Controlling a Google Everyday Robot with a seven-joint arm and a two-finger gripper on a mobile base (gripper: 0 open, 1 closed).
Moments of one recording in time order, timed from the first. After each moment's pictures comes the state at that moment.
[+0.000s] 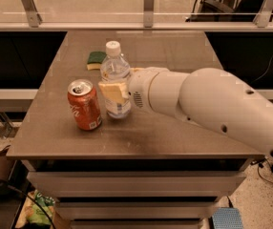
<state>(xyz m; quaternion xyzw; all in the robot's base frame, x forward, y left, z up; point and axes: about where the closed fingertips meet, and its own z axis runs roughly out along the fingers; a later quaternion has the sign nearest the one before) 0.528 0.037 0.909 -0.30 0.77 0.23 0.52</state>
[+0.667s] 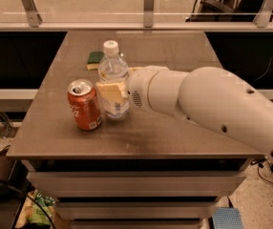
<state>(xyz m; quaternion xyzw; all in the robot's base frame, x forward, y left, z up) 0.526 0.041 0.913 -0.30 0.76 0.22 0.53</state>
